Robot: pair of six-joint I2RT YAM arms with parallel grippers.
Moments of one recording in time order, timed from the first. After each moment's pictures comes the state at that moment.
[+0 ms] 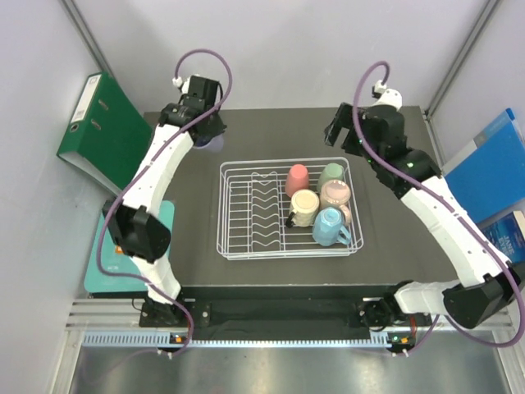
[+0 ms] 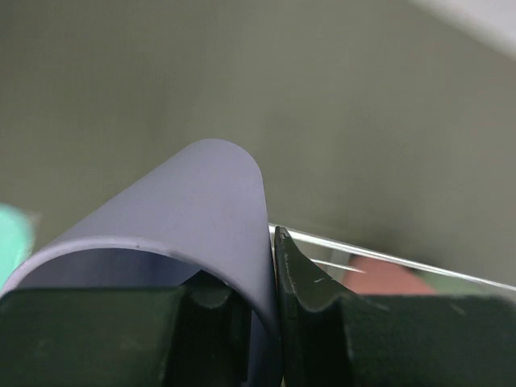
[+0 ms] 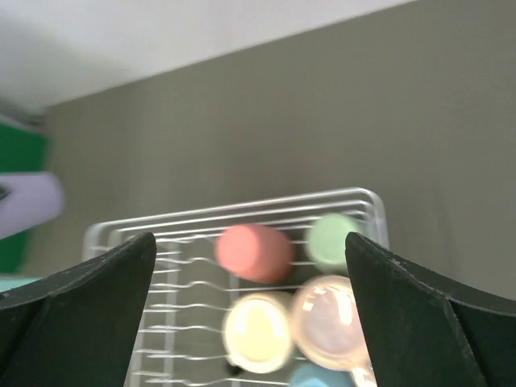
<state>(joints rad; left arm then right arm) -0.34 1.75 1.96 -0.87 -0.25 -0.66 0.46 1.26 1.42 -0.50 0.23 0.53</state>
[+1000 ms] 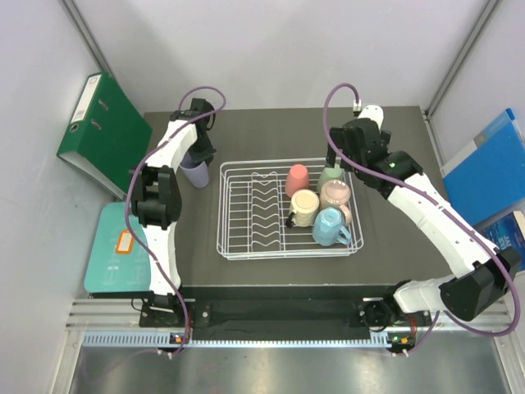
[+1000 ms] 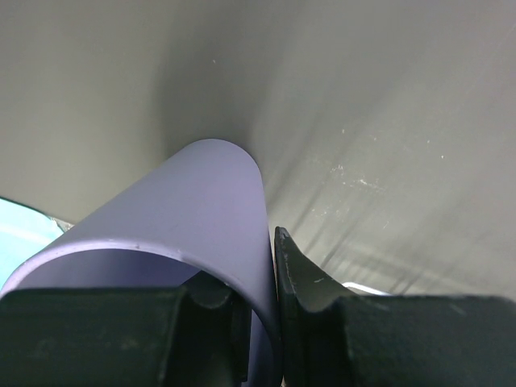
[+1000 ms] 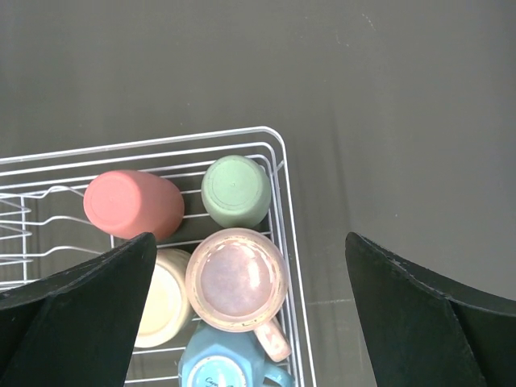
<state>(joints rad) -0.15 2.18 1.97 -1.01 -0.21 -0.58 0.55 1.33 1.38 -0.70 0.51 0.38</state>
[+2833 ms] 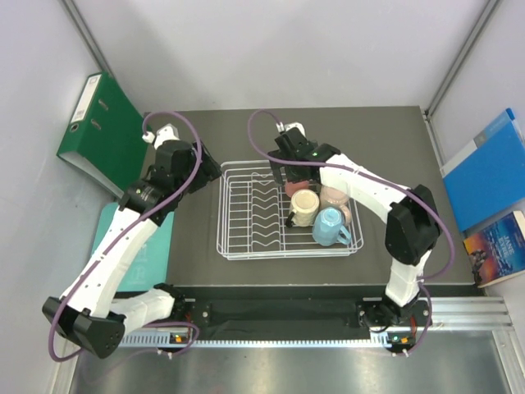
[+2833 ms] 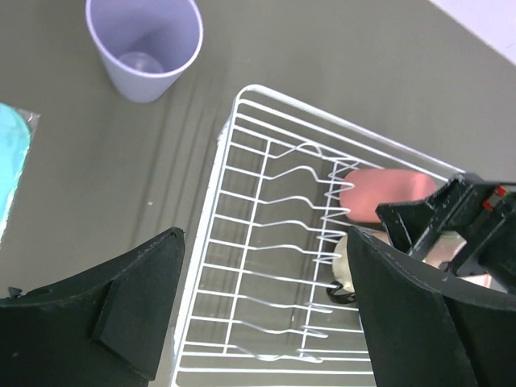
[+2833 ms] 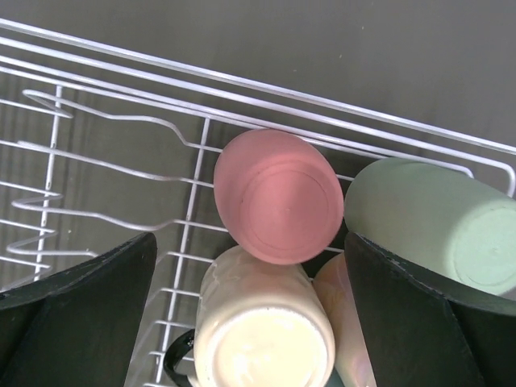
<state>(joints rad) -0.42 1.10 1.24 -0.73 -0.28 -0.76 0.72 1.81 1.57 -0.66 0.34 0.31</state>
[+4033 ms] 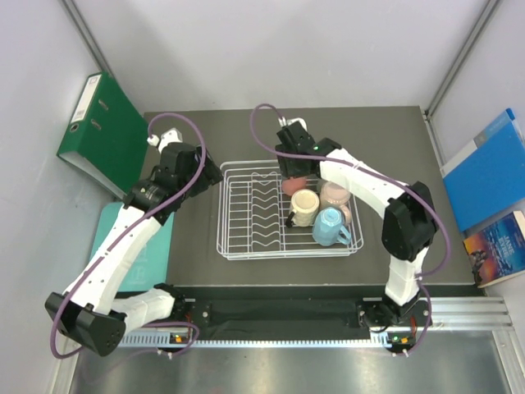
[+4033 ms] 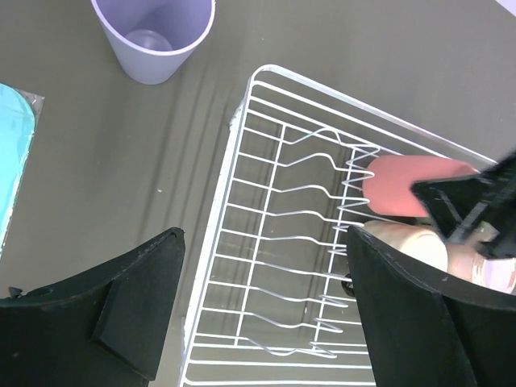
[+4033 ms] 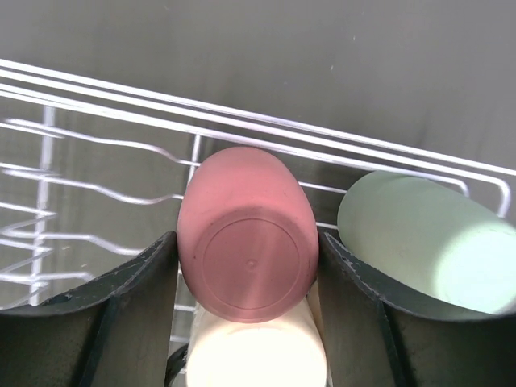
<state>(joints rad) -0.42 1.11 1.20 -0.75 -0.27 -0.76 0.69 1.88 1.62 -0.67 0.33 0.31</state>
